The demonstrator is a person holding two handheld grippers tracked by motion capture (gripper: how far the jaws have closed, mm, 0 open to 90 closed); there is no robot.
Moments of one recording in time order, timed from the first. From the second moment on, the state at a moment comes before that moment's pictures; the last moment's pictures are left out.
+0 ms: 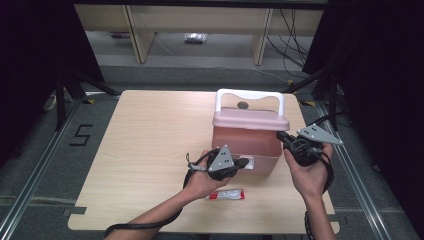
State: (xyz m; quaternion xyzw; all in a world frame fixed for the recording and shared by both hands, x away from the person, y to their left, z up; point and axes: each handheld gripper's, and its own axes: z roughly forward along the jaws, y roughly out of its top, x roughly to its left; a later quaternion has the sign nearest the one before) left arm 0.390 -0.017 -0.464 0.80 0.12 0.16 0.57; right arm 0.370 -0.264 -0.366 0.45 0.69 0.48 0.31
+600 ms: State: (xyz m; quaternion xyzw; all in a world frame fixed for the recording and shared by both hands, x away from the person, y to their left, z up) left arm 0.390 -0.017 -0.463 0.80 0.12 0.16 0.57; right arm 0.377 -0.260 -0.360 0.45 0.67 0.49 0.33
